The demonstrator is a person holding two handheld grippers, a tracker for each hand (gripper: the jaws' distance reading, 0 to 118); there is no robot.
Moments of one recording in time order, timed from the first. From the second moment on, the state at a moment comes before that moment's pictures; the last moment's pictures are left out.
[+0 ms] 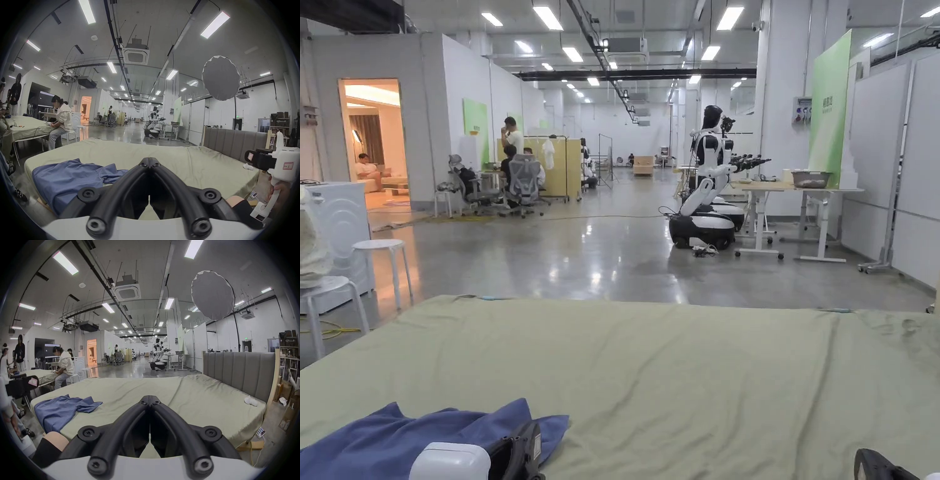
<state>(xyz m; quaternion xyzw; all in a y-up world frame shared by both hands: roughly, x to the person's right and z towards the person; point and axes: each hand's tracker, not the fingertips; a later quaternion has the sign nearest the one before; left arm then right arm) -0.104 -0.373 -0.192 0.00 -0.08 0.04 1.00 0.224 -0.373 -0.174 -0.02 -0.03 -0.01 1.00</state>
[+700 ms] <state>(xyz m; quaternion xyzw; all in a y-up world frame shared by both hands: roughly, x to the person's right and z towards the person) -0.263 -0.387 -0.145 -0.04 0.18 0.05 0.98 0.054 -0.369 -0.255 -0.05 0.25 0.01 0.97</state>
